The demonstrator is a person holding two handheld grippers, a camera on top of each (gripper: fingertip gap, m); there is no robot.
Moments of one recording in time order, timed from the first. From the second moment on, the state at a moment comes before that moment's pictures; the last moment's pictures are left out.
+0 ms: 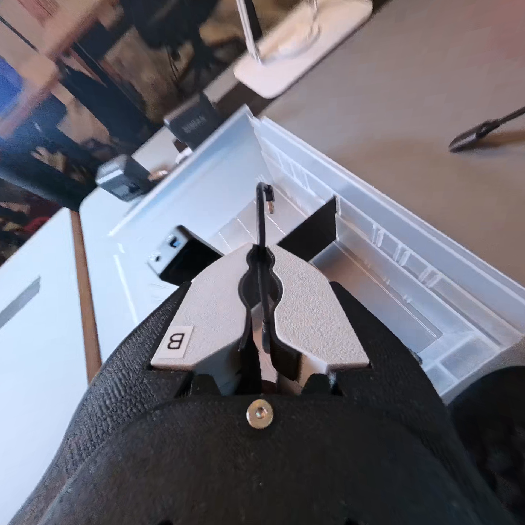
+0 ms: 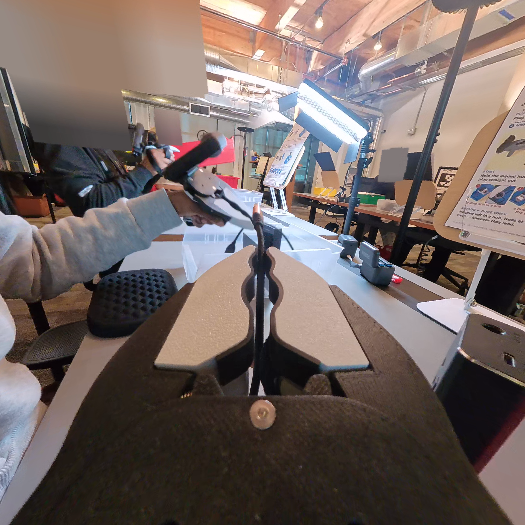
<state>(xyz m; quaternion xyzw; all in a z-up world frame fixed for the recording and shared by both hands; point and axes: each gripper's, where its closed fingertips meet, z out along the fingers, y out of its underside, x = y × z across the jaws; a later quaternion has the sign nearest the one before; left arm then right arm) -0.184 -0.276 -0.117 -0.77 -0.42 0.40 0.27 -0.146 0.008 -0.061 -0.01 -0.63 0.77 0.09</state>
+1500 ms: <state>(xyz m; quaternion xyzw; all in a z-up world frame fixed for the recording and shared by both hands) -0.142 0.018 -0.015 -0.49 -0.24 0.07 0.84 -0.142 0.024 -0.037 -0.07 -0.53 0.83 -0.15</state>
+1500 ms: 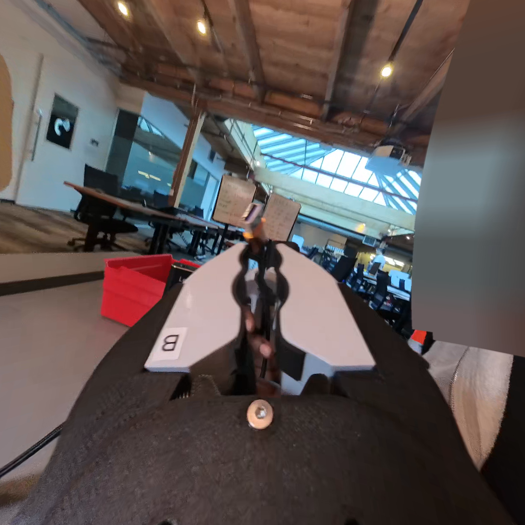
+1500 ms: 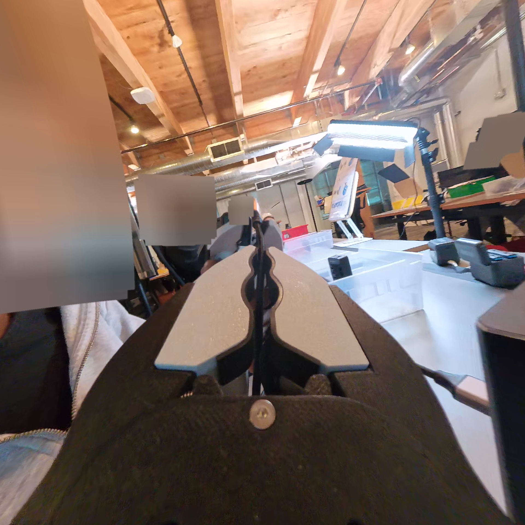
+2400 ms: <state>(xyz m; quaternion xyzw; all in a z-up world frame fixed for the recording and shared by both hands) -0.183 -0.031 -0.037 -0.57 -0.02 0.79 0.22 -0.157 0.040 -0.026 -0.02 -0.54 0.82 0.18</state>
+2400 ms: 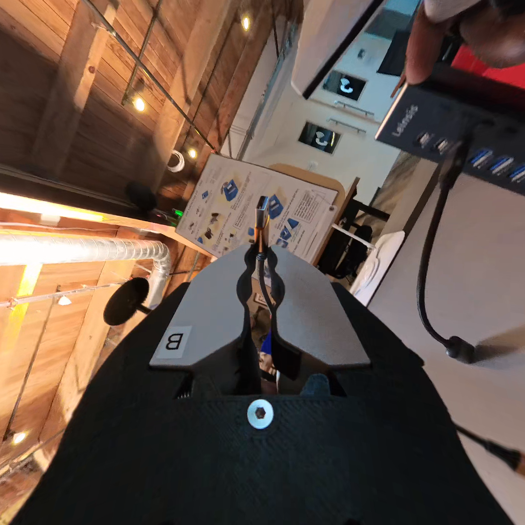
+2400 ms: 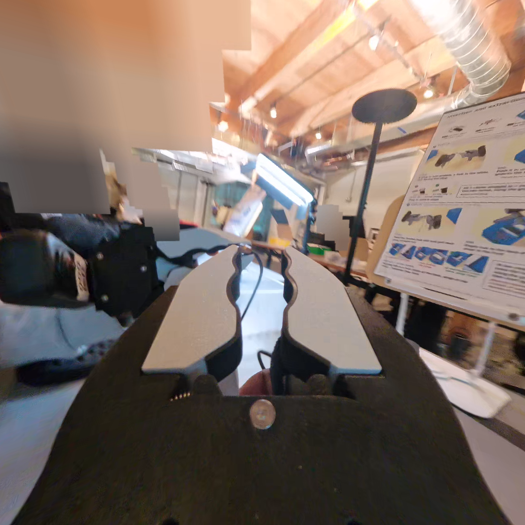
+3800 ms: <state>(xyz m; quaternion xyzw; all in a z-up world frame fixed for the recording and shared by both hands) -0.184 -0.006 -0.096 -0.60 0.11 0.78 0.13 -0.159 -0.001 -0.097 0.23 -0.61 0.47 0.59</state>
